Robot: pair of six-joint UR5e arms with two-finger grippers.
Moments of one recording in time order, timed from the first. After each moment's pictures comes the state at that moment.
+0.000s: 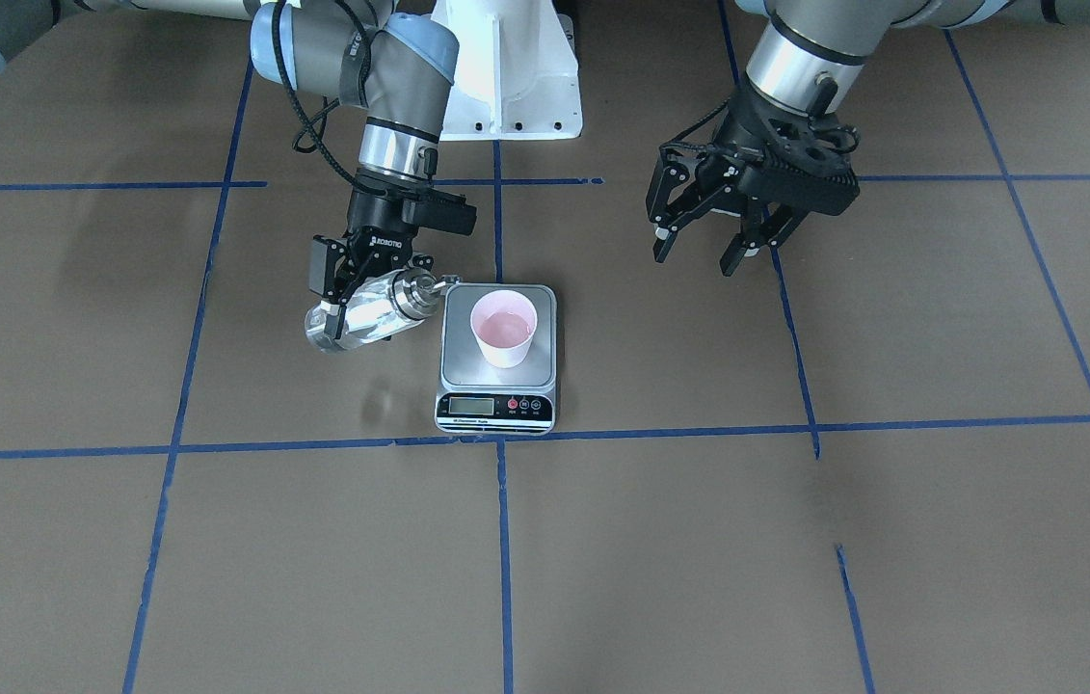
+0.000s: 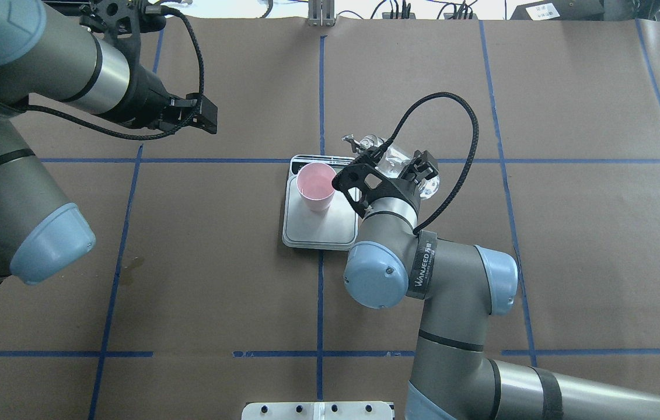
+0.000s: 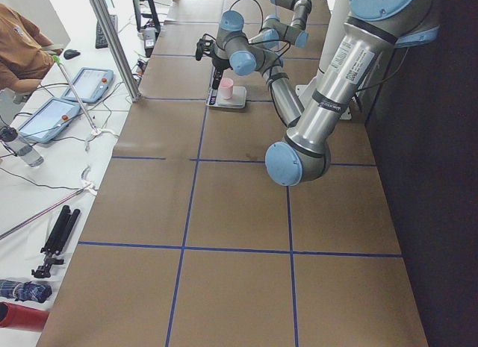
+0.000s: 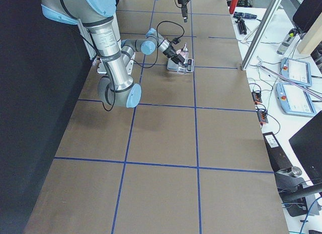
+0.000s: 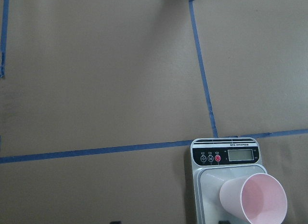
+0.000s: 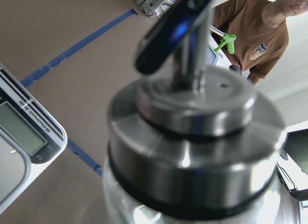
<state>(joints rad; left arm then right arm) -0.82 -2.10 -2.00 -1.63 -2.00 -1.03 0.33 -0.98 1.76 -1.74 0.84 0.66</state>
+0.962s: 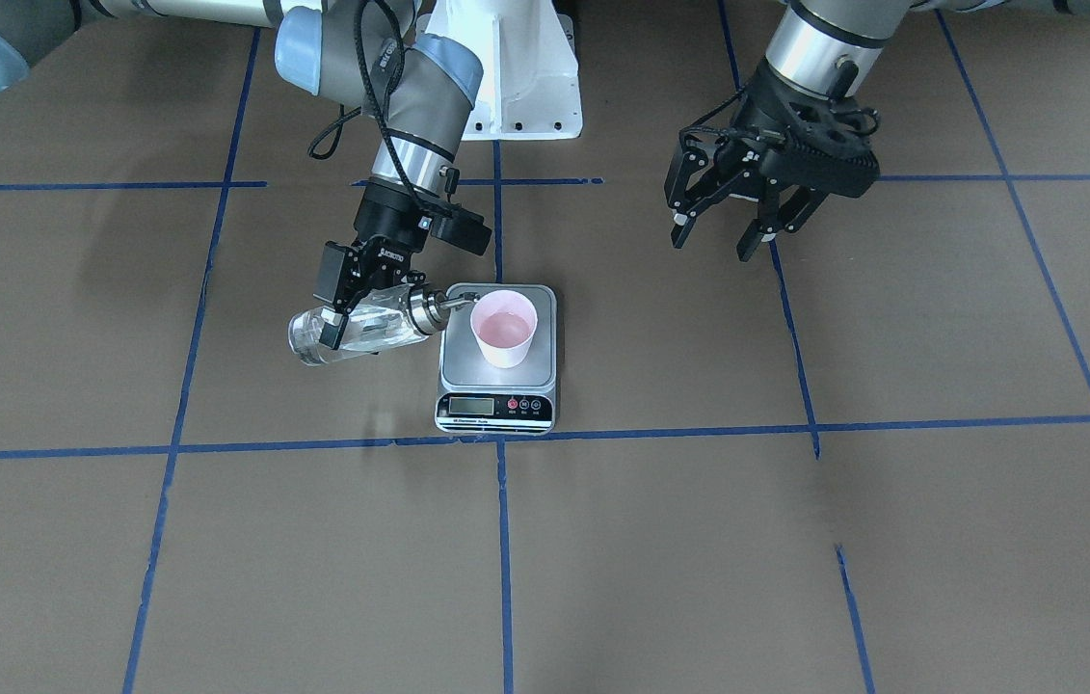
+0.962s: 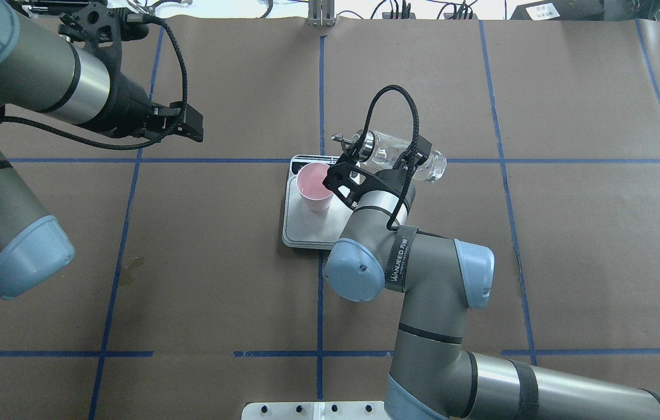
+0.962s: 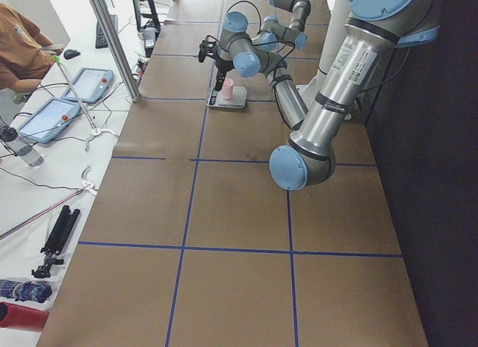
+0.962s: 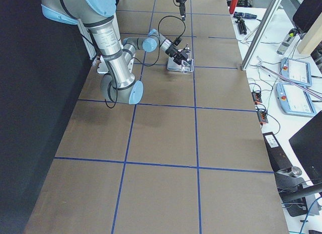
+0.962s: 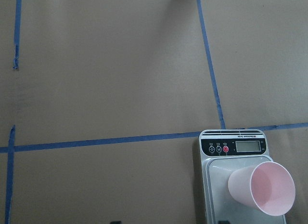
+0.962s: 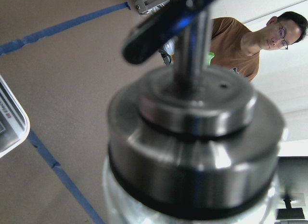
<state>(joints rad) -0.82 -2.05 -2.05 -1.62 -2.00 -1.03 0.33 -0.92 1.69 -1.88 0.71 0.54</state>
